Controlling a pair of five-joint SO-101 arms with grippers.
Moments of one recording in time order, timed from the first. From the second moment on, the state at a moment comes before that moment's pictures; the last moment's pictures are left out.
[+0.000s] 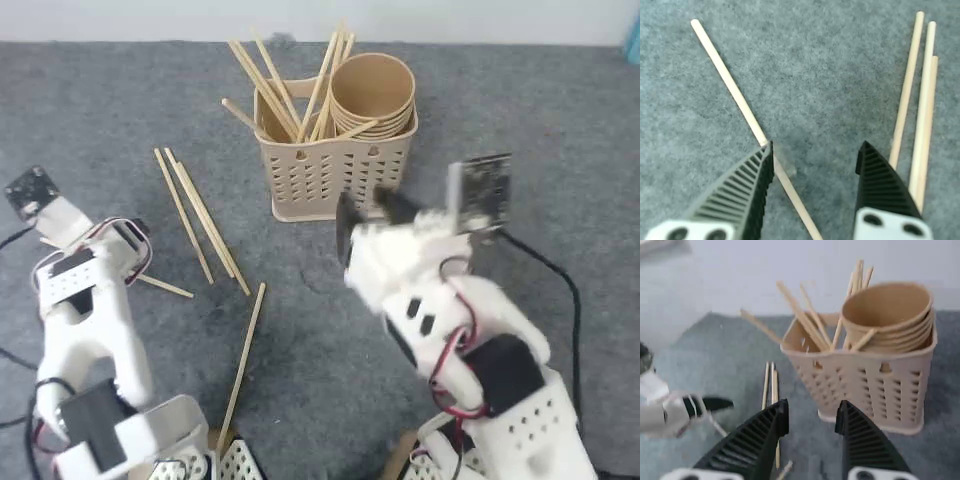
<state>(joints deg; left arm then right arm) -34.6 -10.5 49.7 33.0 19.3 -36.1 -61.5 38.4 57.3 -19.6</state>
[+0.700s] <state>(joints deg) -39.7 12.3 25.2 49.9 28.7 -41.9 -61.8 83.3 41.1 -10.1</state>
